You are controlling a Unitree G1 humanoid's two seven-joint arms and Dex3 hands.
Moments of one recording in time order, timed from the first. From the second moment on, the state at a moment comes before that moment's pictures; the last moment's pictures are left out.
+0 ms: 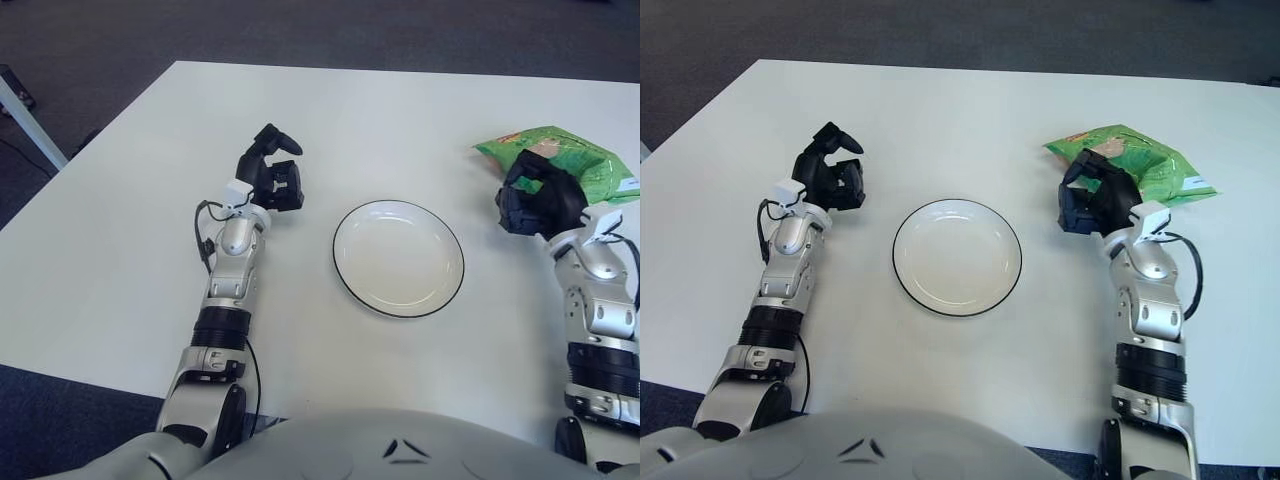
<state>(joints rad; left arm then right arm) -0.30 0.00 0.03 0.20 -0.07 -0.27 -0.05 -0.13 -0.40 -0.31 -0.09 0.21 0.16 0.24</state>
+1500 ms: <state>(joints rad) -0.31 0.00 0.04 0.23 -0.07 -0.26 -0.06 -0.05 -0.90 -0.33 -0.05 -0.68 -0.62 -0.14</state>
